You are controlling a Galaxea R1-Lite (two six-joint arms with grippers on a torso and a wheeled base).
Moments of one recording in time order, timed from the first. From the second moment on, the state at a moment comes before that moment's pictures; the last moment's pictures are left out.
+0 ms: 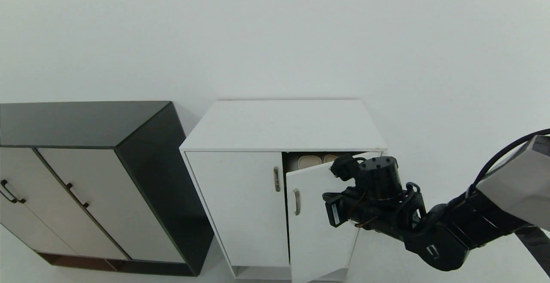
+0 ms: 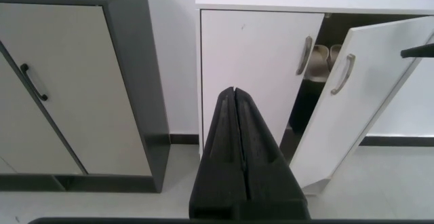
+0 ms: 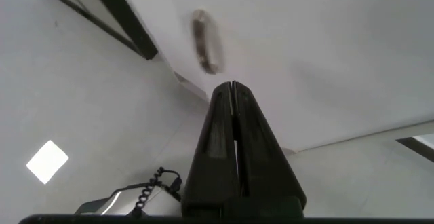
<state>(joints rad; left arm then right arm) 0.00 0.00 0.00 0.00 0.02 -0.03 0.68 2.06 -0.87 -0.76 -0.07 0.07</state>
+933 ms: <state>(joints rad) 0.00 0.00 0.00 0.00 0.02 -0.03 0.62 2.23 -1.09 -0.76 -0.07 0.06</state>
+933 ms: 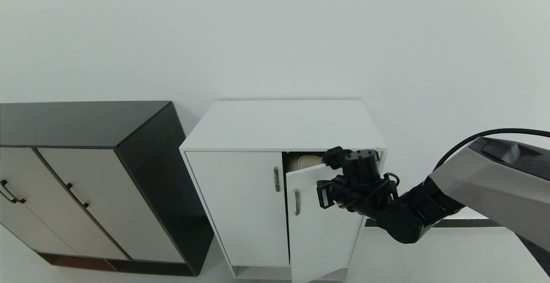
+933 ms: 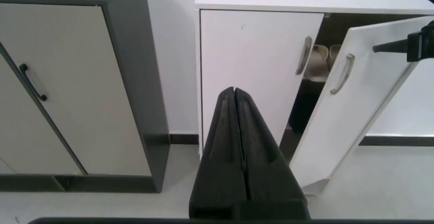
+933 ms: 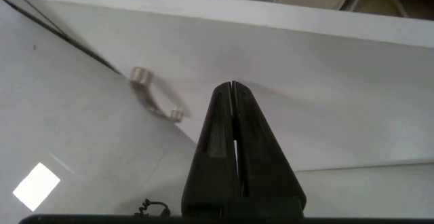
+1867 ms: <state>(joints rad) 0.00 0.00 0.00 0.00 0.02 -0.03 0.58 2.31 -1.29 -0.63 -0.07 0.06</state>
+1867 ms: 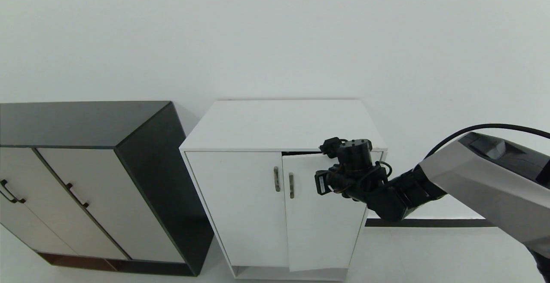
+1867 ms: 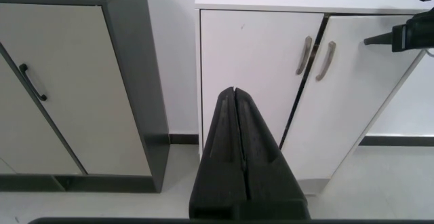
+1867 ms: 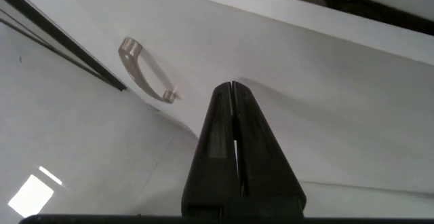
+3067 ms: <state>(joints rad) 0.00 0.00 0.00 0.00 0.01 -0.03 0.56 2.35 -1.36 -0.60 -0.07 0.06</state>
